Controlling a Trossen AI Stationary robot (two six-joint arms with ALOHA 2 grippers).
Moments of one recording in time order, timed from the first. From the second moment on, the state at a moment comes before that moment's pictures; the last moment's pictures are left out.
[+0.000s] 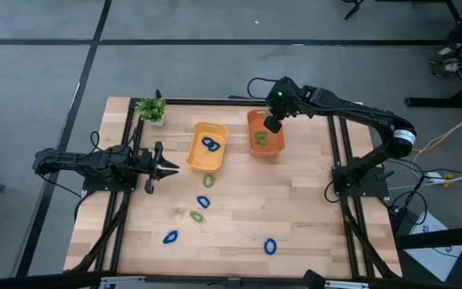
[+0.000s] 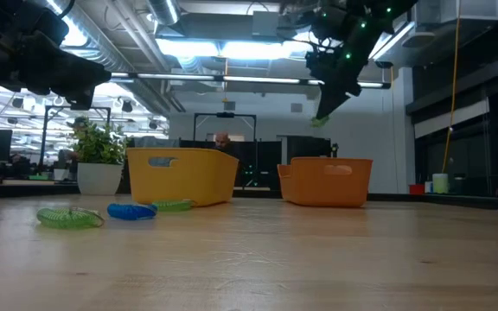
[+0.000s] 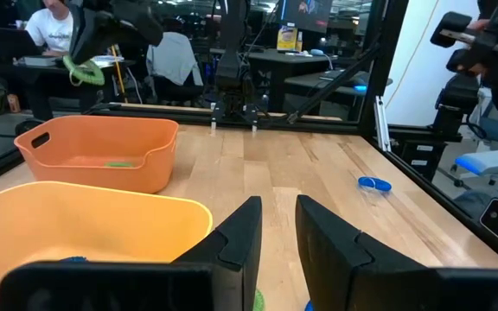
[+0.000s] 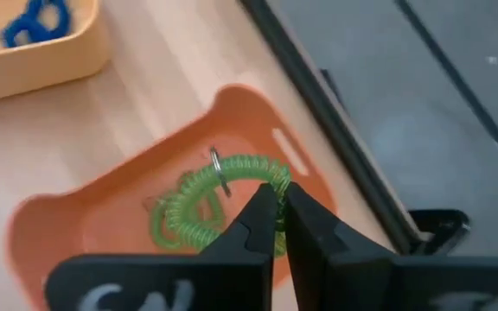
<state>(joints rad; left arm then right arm) -0.03 0.07 0.01 0.03 0.02 -0.09 -0.55 1.48 1.27 -0.70 0.17 -0.11</state>
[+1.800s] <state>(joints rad) -0.03 0.07 0.01 0.03 0.02 -0.09 -0.55 1.49 1.06 -0.59 0.09 0.05</state>
